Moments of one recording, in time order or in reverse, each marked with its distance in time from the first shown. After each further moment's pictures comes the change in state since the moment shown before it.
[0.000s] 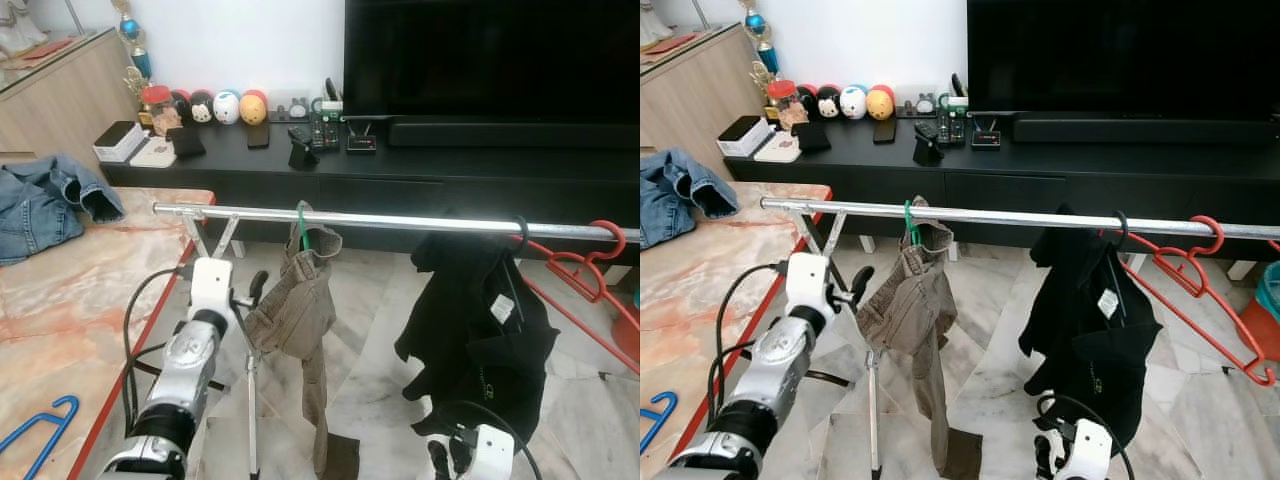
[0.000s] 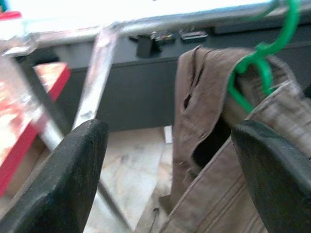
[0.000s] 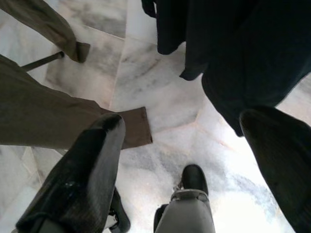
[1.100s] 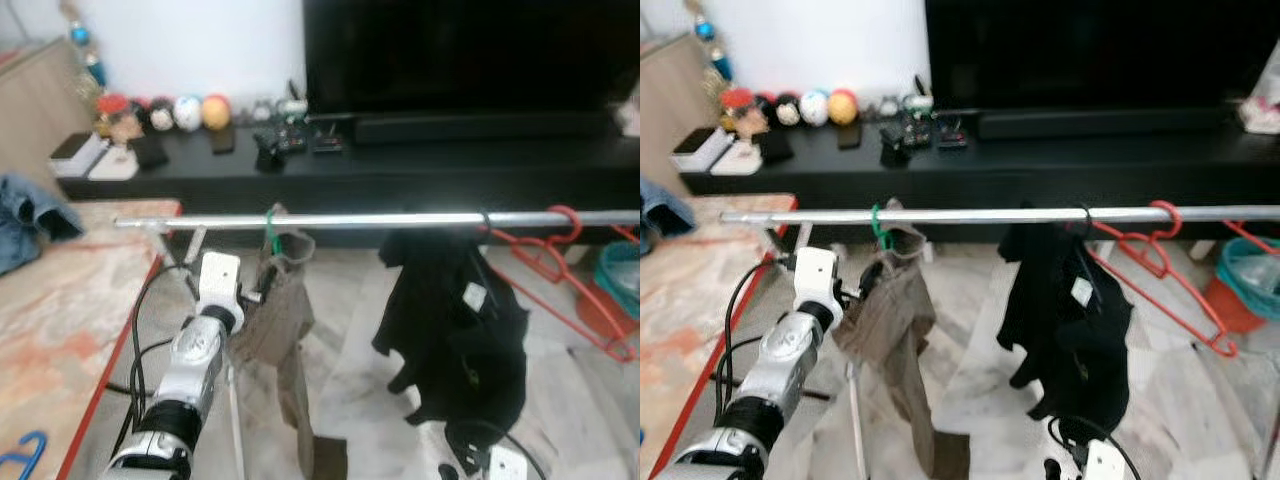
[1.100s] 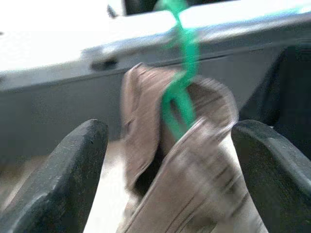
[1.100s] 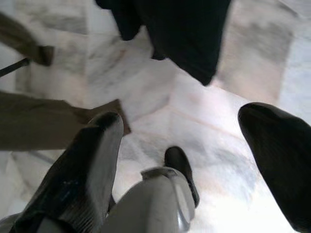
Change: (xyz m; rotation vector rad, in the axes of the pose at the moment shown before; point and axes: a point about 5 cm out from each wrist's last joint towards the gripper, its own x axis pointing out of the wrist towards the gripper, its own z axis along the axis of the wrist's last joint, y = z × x) left arm 0.000 0.000 0.005 -0.006 -0.025 -0.004; right arm -0.009 -0.020 -0.017 0.010 0.041 -0.016
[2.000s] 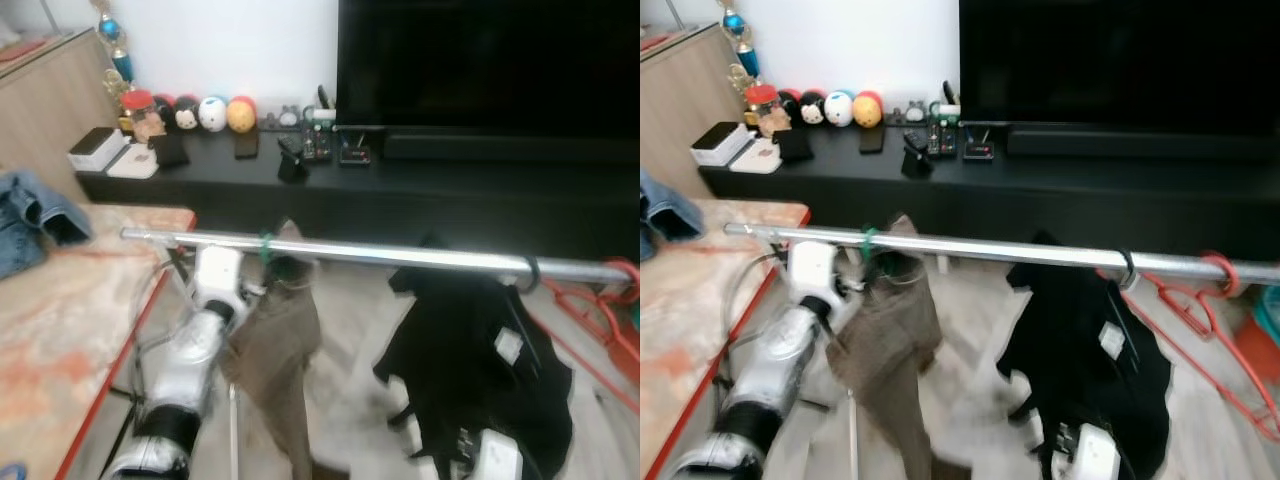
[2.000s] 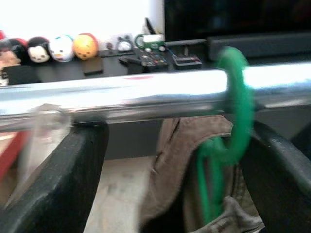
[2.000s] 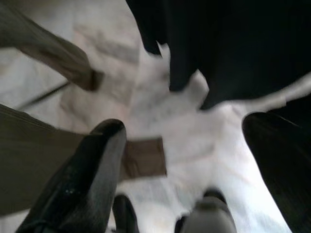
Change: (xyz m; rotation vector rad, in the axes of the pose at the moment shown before) left arm -0.008 0.008 0.007 -0.029 -0.044 0.015; right arm 0.005 0.024 0.009 -0.002 -0.043 0.052
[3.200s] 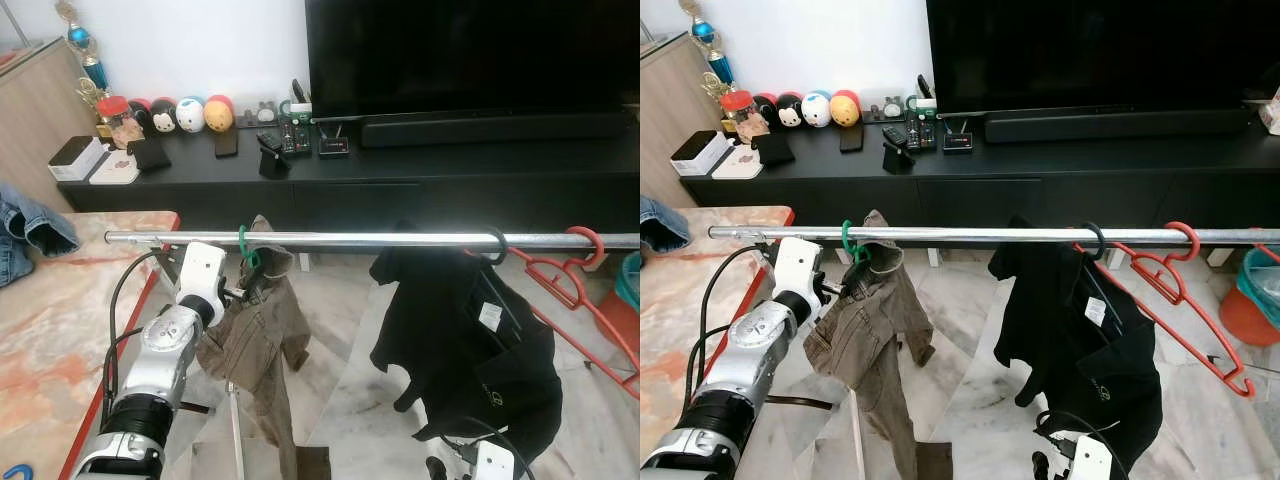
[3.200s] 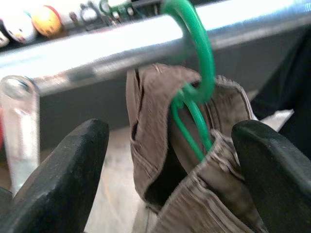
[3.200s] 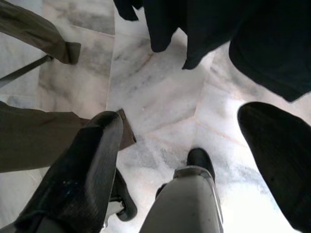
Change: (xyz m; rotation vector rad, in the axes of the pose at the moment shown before) left arm 0.001 0.018 0.001 0.097 0.152 -0.129; right arm -0.004 -0.008 -0.010 0.006 0.031 -0.018
